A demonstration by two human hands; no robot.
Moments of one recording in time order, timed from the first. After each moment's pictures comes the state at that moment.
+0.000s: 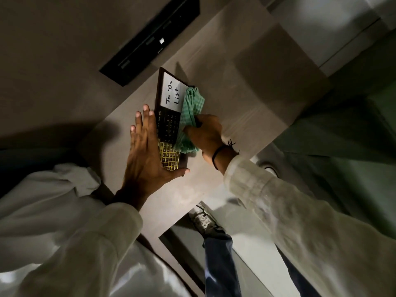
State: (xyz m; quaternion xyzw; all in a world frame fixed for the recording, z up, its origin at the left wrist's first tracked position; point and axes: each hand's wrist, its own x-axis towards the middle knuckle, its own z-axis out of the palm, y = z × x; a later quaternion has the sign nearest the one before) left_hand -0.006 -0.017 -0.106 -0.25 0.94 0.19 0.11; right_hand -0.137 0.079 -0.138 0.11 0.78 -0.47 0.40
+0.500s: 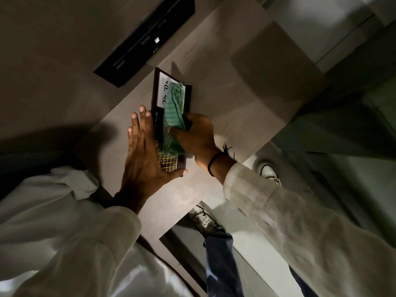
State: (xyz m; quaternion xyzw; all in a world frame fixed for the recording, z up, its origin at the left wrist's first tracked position) left_hand -0.006 -0.020 -0.117 -0.25 0.94 0.19 0.10; right_hand -0.119 0.068 -0.135 0.04 0.78 -0.51 0.36
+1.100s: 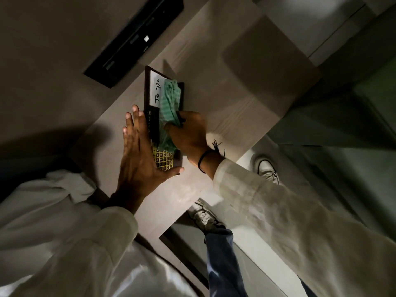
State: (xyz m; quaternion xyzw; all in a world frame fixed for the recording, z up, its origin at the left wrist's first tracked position) left_hand -0.004 -0.018 -0.115 -0.23 0.95 0.19 0.08; right_hand -0.117 0.064 -0.138 0.04 0.79 -0.52 0.32
